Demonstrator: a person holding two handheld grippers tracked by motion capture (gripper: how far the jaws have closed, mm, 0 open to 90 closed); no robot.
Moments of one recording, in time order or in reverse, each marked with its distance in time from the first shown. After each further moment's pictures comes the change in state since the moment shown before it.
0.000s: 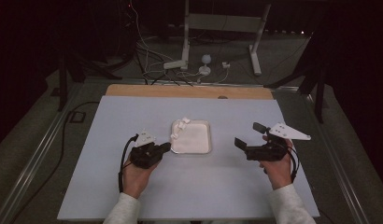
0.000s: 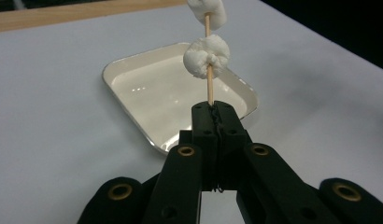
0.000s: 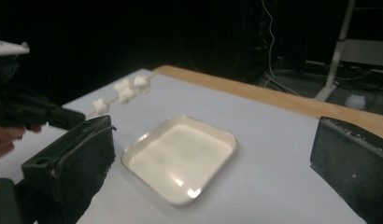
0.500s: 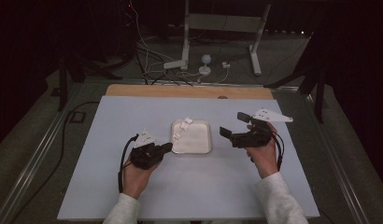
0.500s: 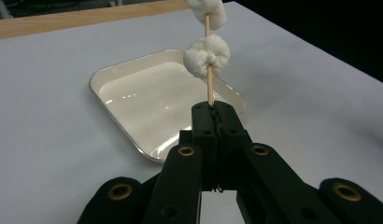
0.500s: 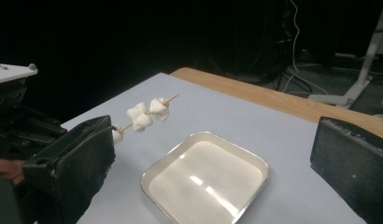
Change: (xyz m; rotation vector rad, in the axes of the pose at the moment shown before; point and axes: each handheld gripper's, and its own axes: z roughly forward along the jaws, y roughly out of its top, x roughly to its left) left arm -0.003 0.002 -0.002 -0.016 -0.037 0.011; right arm 0.011 0.030 0.044 0.053 0.077 0.027
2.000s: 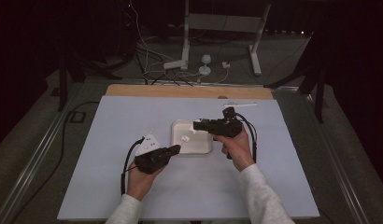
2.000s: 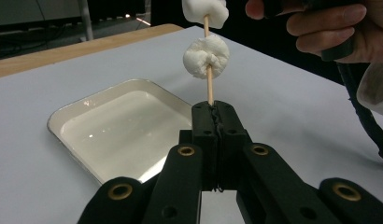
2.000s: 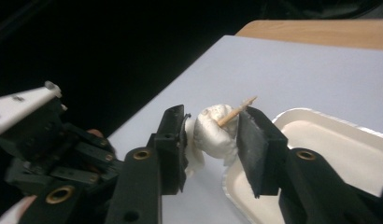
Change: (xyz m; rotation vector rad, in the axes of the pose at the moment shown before) left arm -0.016 -0.003 0.003 -0.102 -0.108 0.115; right arm 0.010 0.005 0.076 0.189 0.301 0.279
